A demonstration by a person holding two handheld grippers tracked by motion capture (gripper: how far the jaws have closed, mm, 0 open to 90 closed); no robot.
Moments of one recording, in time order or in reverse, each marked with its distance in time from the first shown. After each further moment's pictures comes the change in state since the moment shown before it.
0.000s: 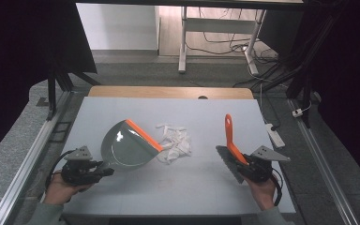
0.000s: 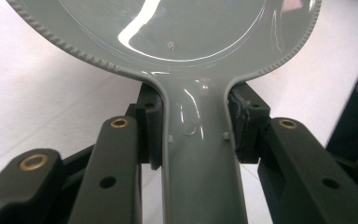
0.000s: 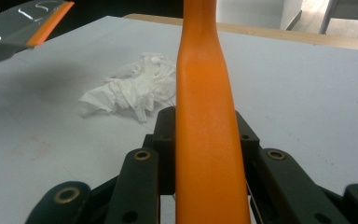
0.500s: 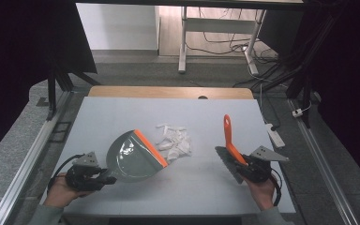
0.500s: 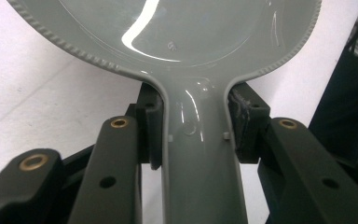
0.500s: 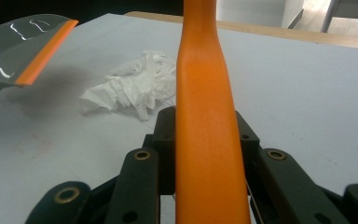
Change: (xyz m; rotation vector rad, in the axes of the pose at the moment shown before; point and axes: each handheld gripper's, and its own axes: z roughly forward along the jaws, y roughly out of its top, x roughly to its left) left arm -0.008 -0.003 0.008 0.094 -0.043 0.066; right arm 0.002 -0.001 0.002 0.008 0.003 -0.007
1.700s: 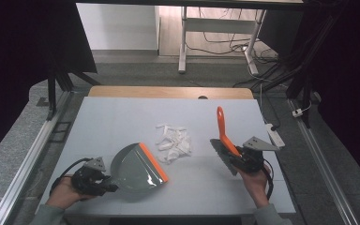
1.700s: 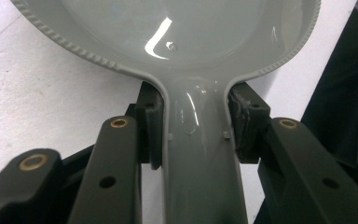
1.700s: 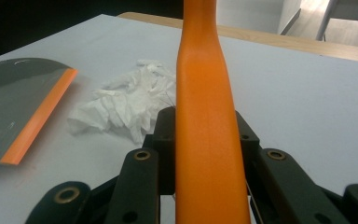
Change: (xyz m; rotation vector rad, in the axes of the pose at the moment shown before) left arm 0.001 -0.003 0.019 0.153 -0.058 0.006; right arm 0.002 0.022 0.027 0.016 -0.018 -0.009
